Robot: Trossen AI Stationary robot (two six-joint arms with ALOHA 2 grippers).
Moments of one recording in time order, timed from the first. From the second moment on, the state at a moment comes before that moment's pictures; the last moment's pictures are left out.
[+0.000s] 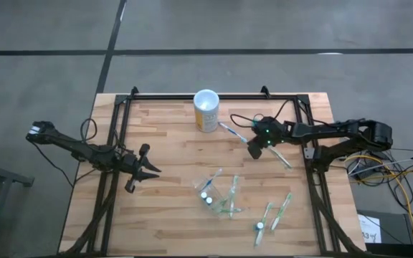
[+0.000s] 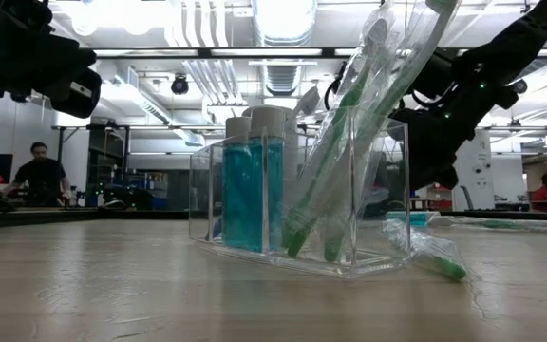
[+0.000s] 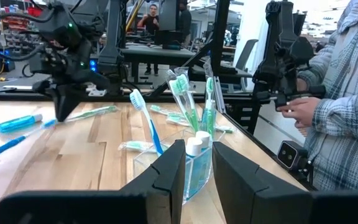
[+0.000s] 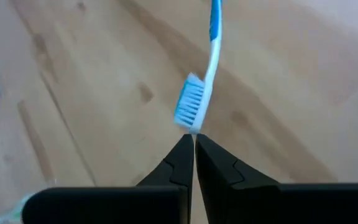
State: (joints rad) left arm -0.35 0.40 0.01 0.35 -0.10 -0.12; right arm -0.36 1.28 0.47 -0.06 -0.10 0.46
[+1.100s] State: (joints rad) left arm -0.35 0.40 0.01 0.35 -0.10 -0.12; right arm -0.27 1.39 0.45 0.08 0.03 0.46
